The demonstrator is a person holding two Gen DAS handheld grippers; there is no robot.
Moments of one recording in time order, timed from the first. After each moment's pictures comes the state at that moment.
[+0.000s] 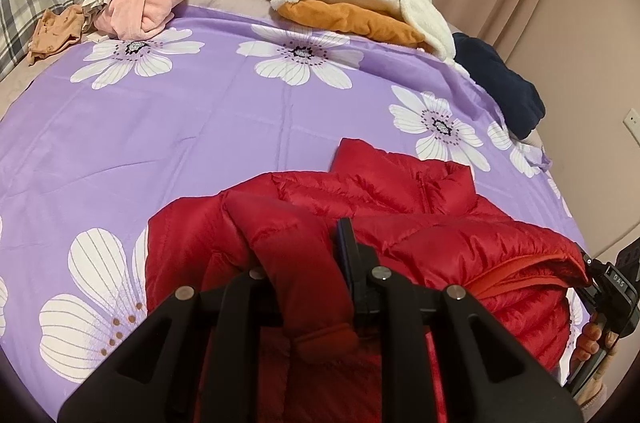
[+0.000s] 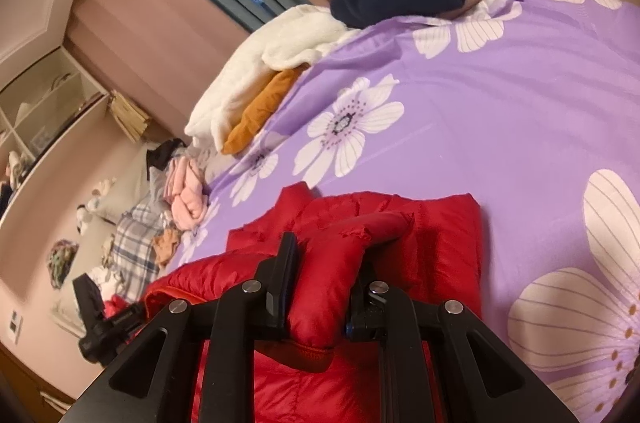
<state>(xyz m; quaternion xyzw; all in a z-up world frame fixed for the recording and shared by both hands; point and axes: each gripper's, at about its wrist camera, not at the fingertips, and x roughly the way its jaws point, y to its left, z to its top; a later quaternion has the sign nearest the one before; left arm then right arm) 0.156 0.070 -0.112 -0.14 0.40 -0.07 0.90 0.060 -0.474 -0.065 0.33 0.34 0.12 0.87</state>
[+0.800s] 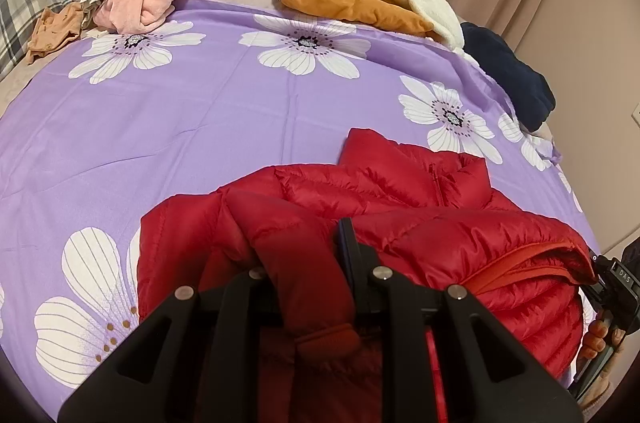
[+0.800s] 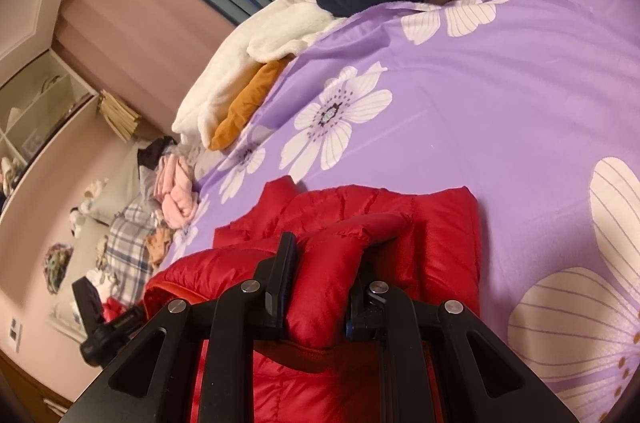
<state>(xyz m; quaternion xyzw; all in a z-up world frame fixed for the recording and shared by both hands) 0.166 0.068 -0.125 -0.13 0.41 -0.07 0.90 0.072 -0.477 -0.076 0.33 0.35 0.12 0.87</state>
